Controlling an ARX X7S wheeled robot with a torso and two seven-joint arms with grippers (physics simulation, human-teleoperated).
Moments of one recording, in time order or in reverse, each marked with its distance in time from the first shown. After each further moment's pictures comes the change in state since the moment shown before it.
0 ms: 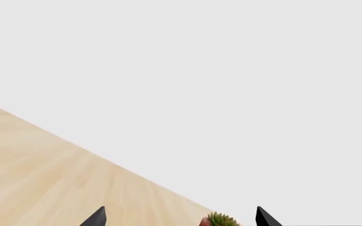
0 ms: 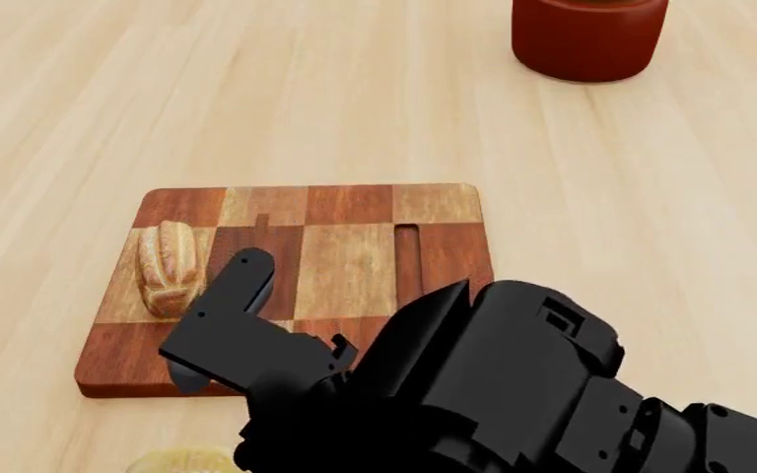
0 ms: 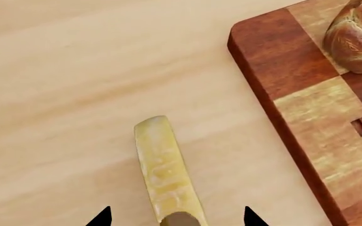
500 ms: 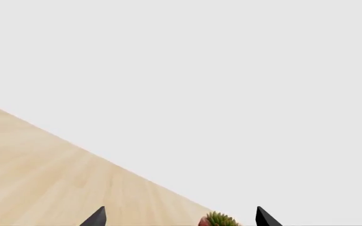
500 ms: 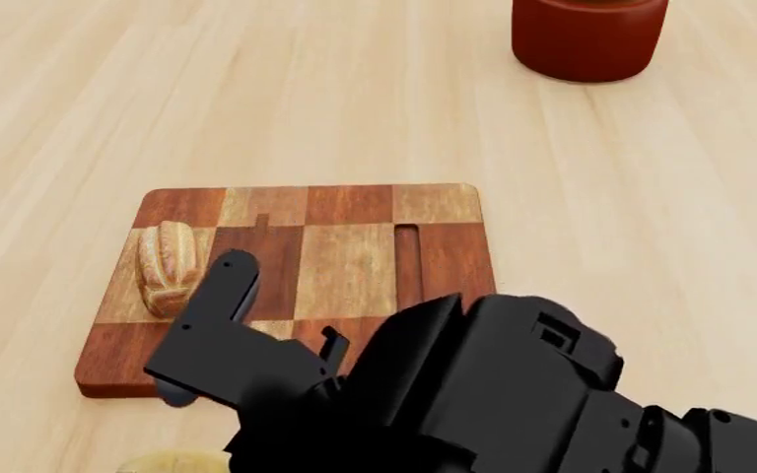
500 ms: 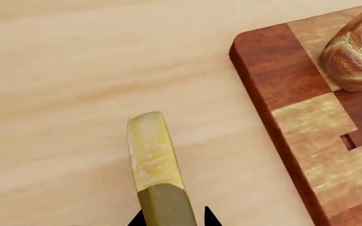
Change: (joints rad) left arm 0.000 -0.001 0.005 0.002 0.001 0.002 0.000; right arm 0.011 0.017 -0.034 -0.073 -0.041 -0.031 0.013
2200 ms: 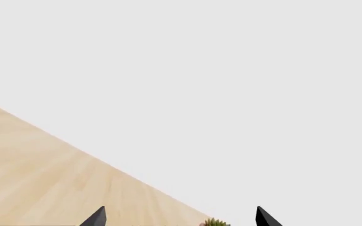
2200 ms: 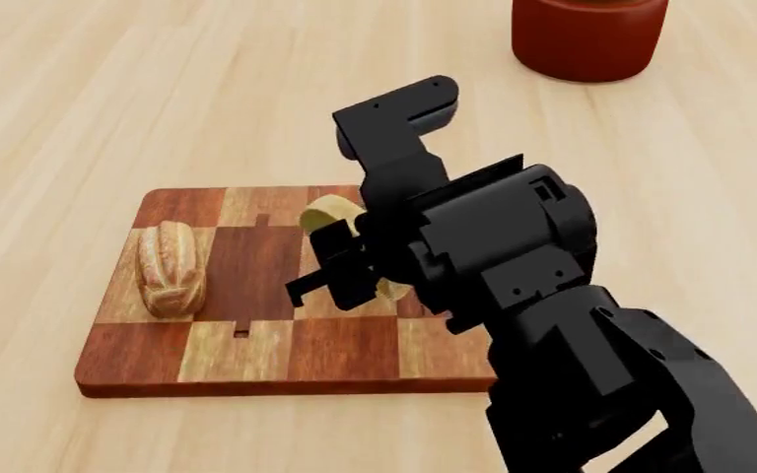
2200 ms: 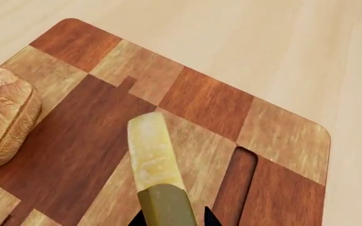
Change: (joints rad) left arm 0.024 -0.012 -0.033 0.003 -0.035 0.033 0.003; right arm 0.132 -0.318 0.151 1.077 -0.223 -0.263 0.128
